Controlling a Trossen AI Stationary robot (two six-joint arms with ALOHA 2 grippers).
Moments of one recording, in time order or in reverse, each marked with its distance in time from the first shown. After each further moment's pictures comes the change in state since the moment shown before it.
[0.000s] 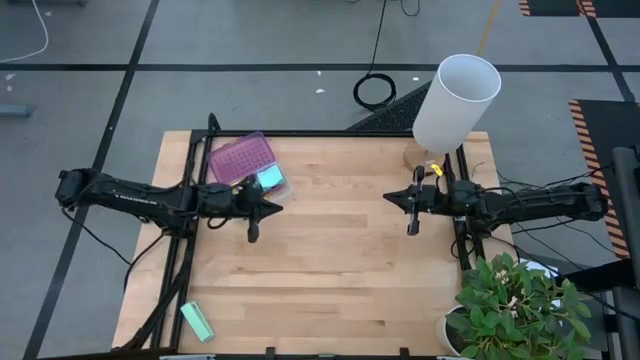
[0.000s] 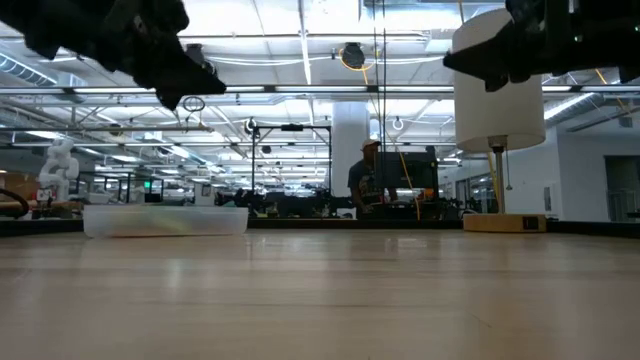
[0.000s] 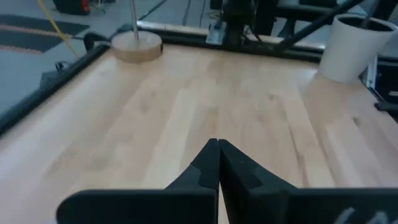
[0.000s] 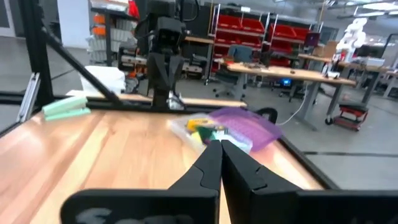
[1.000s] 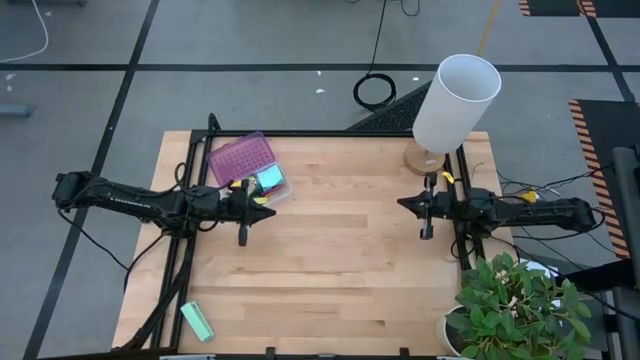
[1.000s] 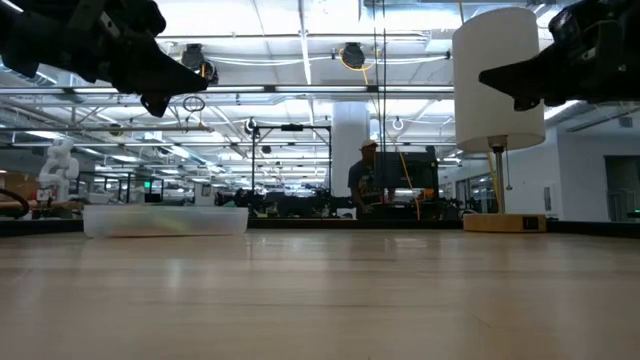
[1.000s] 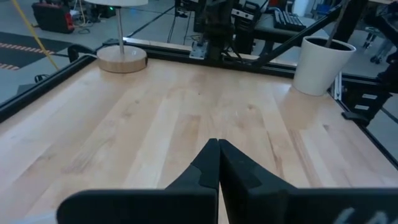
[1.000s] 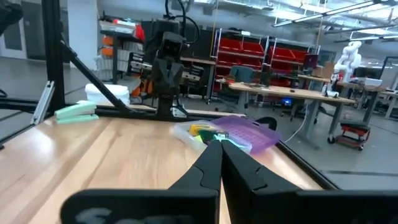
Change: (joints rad) left arm -0.020 -0.137 -0.155 0.125 0.044 -0.023; right arm 0.000 -0.402 -0.203 -0.096 -0.026 -0.018
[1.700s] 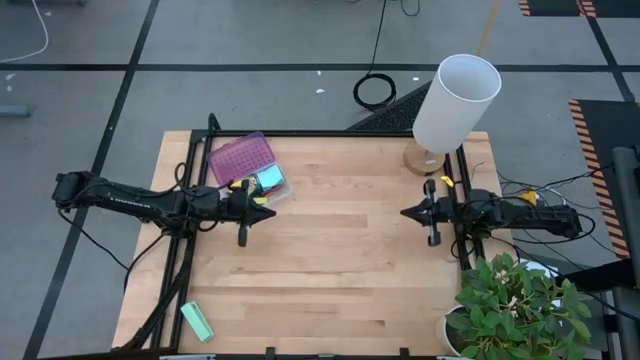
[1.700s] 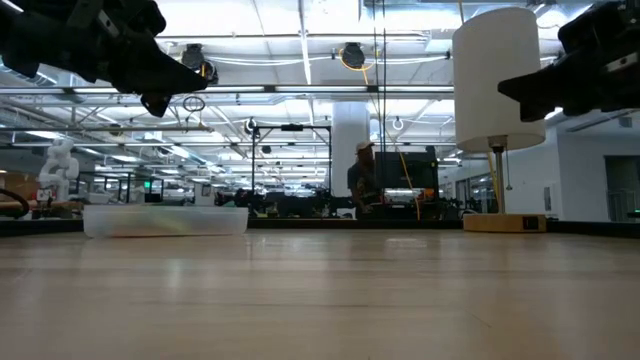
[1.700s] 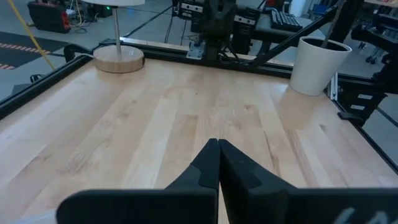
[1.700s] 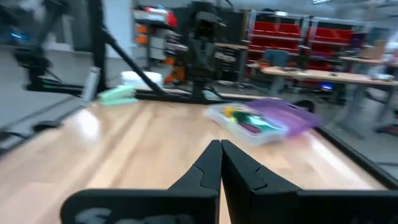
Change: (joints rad) left arm 0.000 0.000 0.000 0.001 0.012 -0.003; right arm -0.001 -0.230 0.000 -0.338 -0.141 0.055
